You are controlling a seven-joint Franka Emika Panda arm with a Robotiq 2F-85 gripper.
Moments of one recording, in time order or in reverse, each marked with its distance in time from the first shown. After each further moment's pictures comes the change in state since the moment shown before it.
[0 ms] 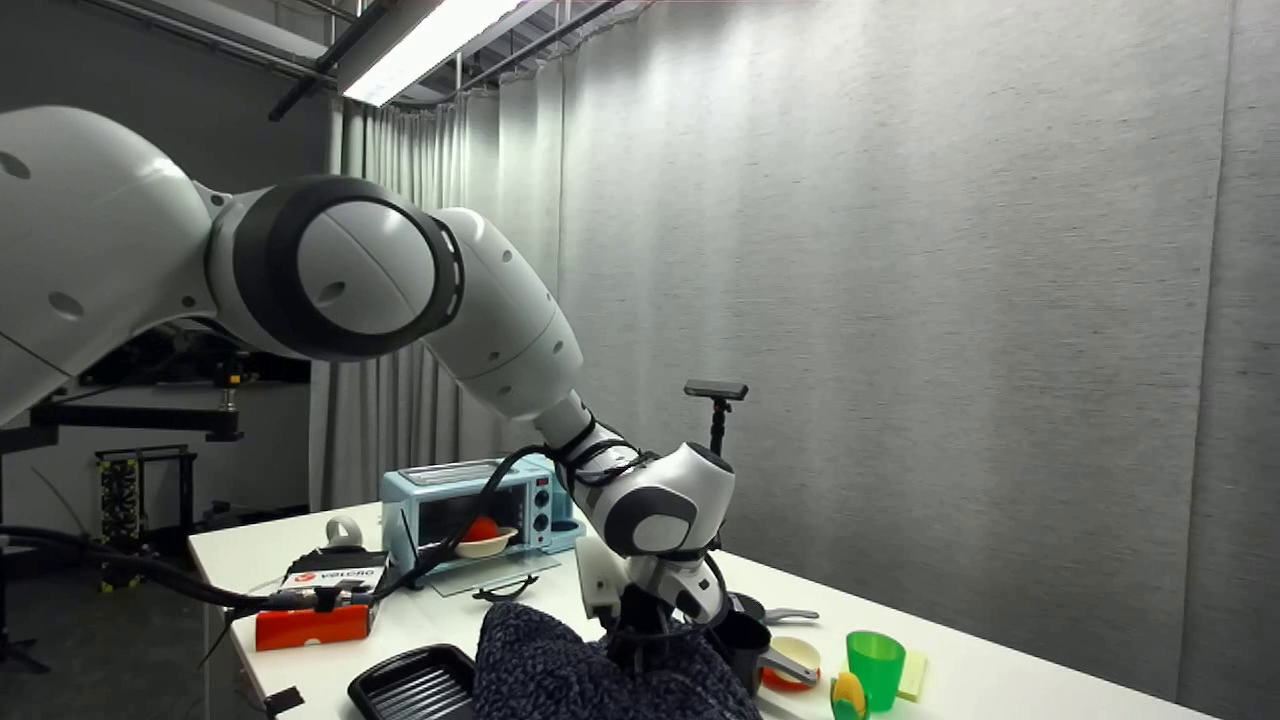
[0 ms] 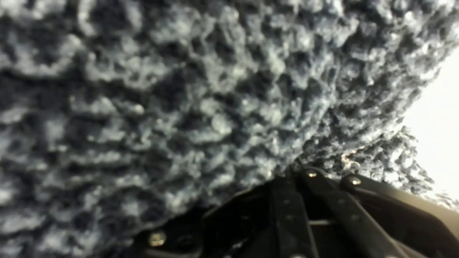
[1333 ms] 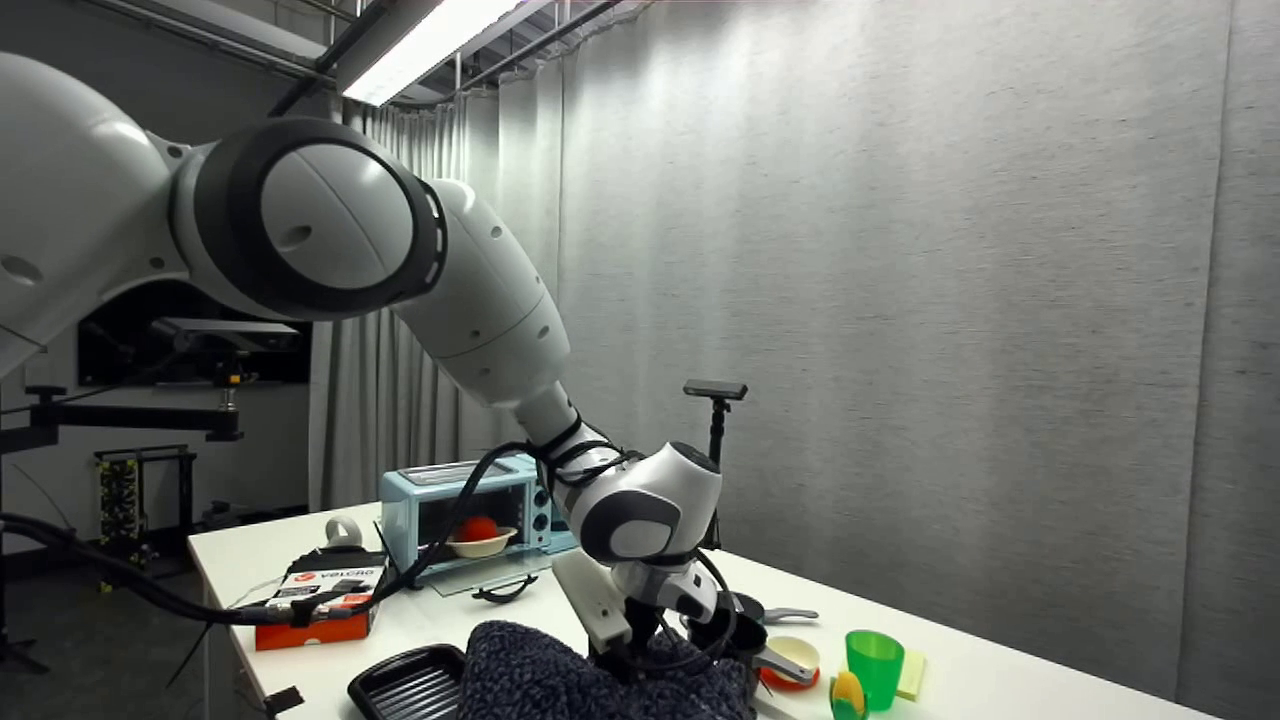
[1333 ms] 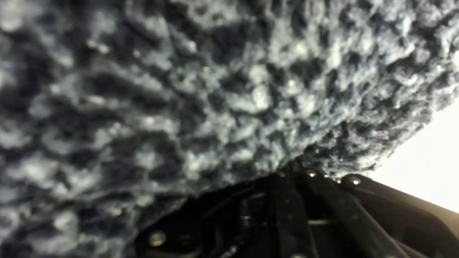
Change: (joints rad) arm -0.039 -0.087 0.044 -0.160 0.003 0.118 -0.370
